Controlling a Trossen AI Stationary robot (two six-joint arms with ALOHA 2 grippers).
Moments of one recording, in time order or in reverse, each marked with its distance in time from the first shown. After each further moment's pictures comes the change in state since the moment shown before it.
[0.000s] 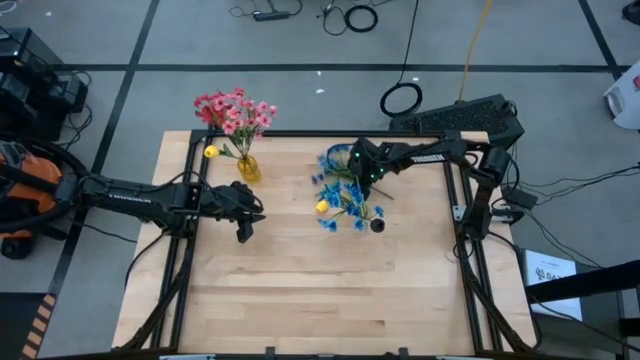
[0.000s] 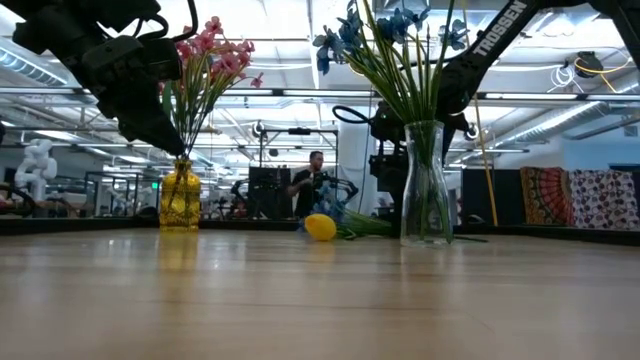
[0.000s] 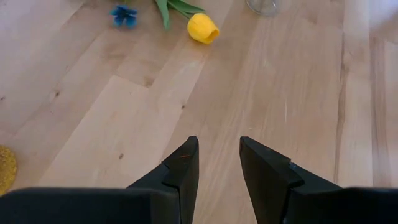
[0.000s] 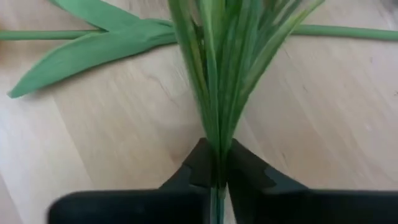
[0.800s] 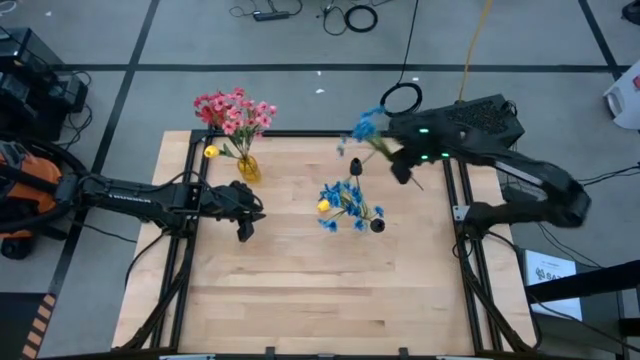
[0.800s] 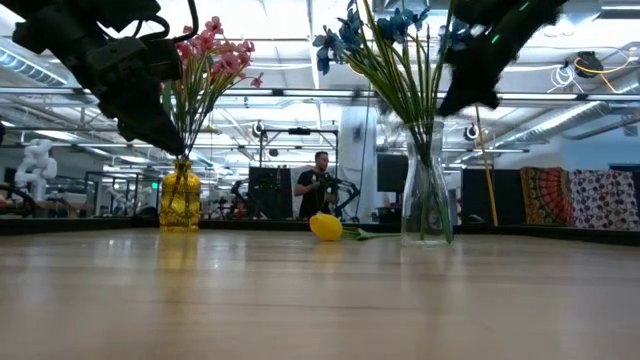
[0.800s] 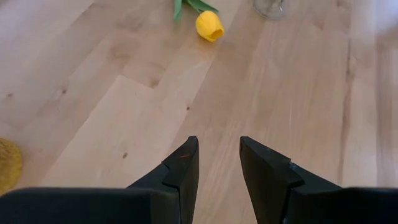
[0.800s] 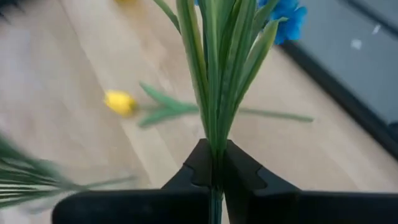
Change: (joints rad) left arm 0.000 0.000 0.000 0.001 -0.022 -0.024; right arm -0.084 -0.721 -0.005 -0.351 -0.078 0.132
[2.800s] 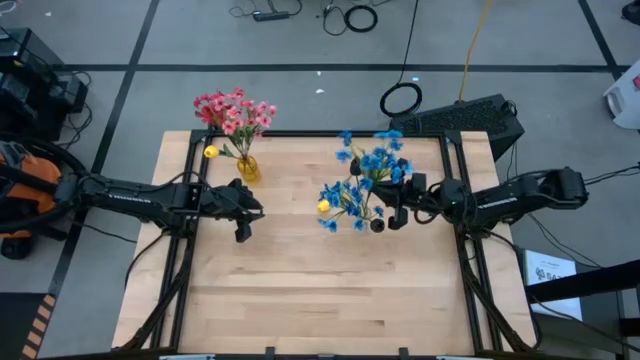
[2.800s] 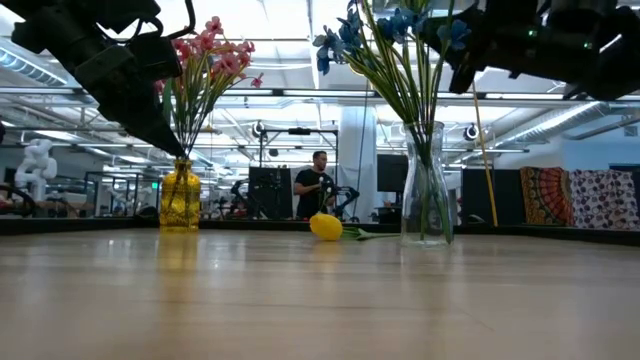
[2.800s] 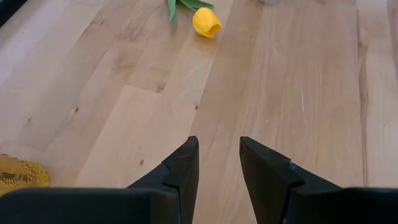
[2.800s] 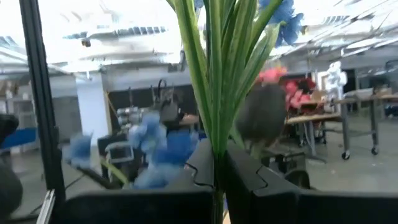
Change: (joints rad) left arm 0.000 0.000 0.000 -0.016 -0.014 0.163; right arm 0.530 0.035 -0.748 1.956 0.223 0.008
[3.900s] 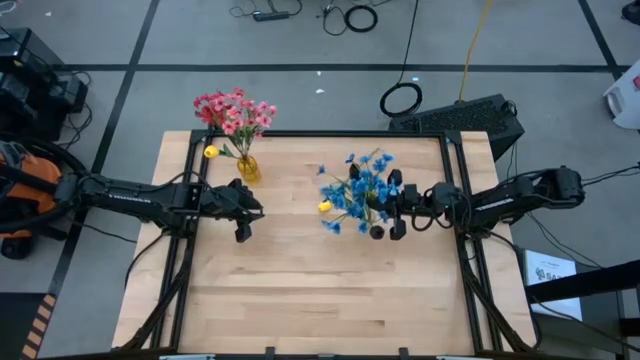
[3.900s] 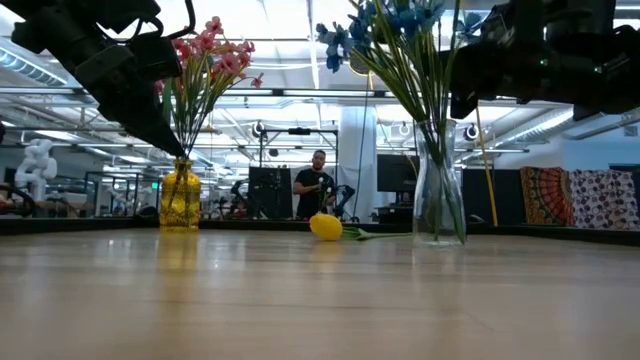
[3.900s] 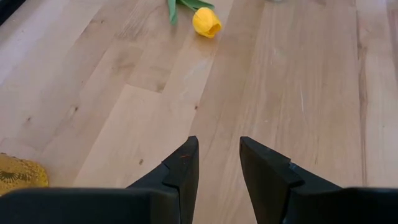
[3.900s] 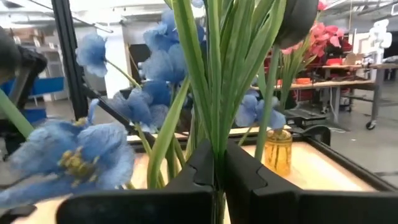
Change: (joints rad) left arm 0.000 0.000 0.000 0.000 0.001 -0.006; right arm 0.000 0.041 -0.071 -0.067 -0.124 -0.026
